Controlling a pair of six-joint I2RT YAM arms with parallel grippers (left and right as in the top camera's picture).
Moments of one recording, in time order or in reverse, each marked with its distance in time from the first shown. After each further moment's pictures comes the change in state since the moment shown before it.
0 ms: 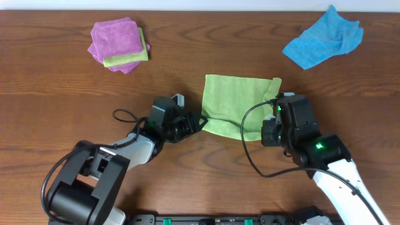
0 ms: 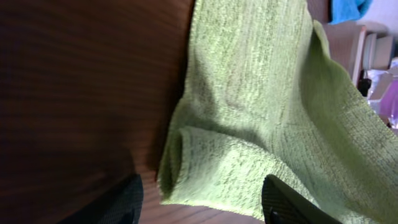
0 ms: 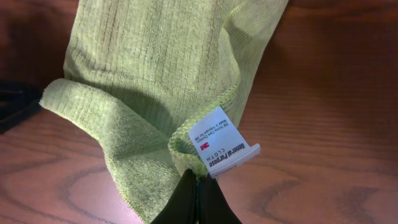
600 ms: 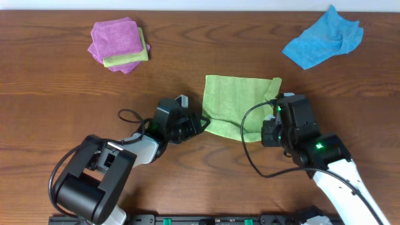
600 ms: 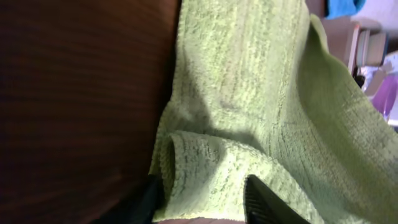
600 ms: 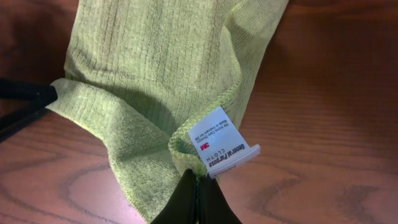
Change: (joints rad) left arm -0.027 0.049 0.000 0.086 -0.002 -0.038; right arm 0.000 0.000 0.000 -0.006 -0.002 0.000
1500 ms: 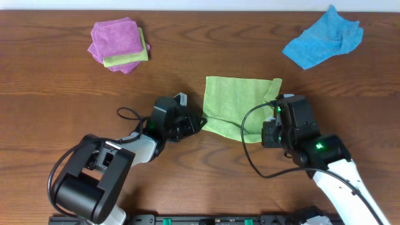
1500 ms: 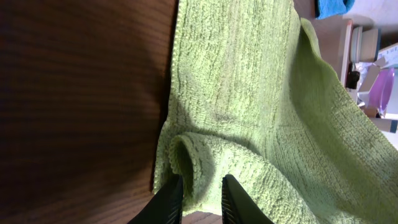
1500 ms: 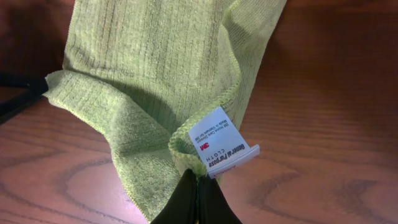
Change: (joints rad) left arm 0.023 0.000 0.000 0.010 0.028 0.047; right arm 0.000 0.000 0.000 -0.018 0.000 0.000
